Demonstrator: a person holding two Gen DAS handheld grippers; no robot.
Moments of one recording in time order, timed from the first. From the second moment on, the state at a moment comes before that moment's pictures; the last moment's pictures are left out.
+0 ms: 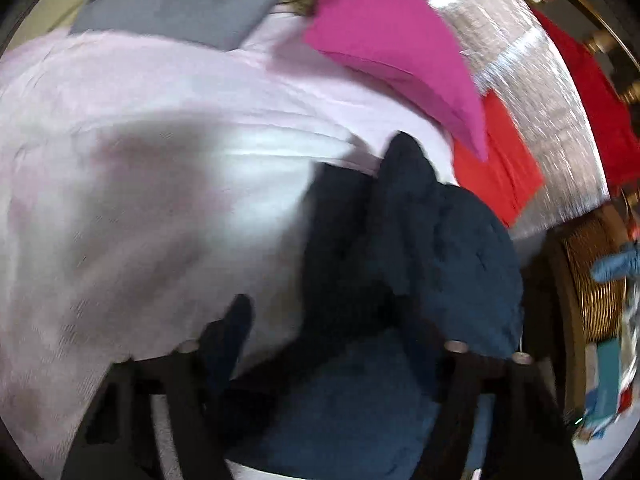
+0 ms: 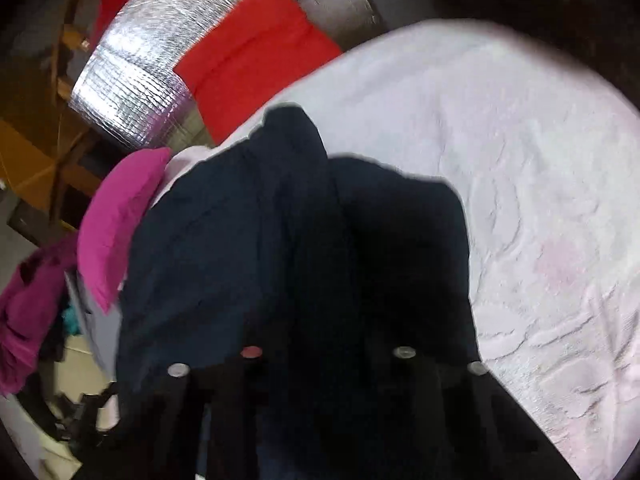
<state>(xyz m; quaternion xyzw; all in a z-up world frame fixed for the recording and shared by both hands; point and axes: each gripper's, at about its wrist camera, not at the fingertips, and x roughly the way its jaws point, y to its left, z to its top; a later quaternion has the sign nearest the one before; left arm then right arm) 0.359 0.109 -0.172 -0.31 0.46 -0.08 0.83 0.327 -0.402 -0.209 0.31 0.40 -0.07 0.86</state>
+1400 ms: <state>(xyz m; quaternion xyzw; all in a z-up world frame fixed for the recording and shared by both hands) 0.349 0.026 -0.116 0.01 0.35 0.02 0.94 0.322 -0.338 -0.164 0.23 0.42 -0.03 0.88</state>
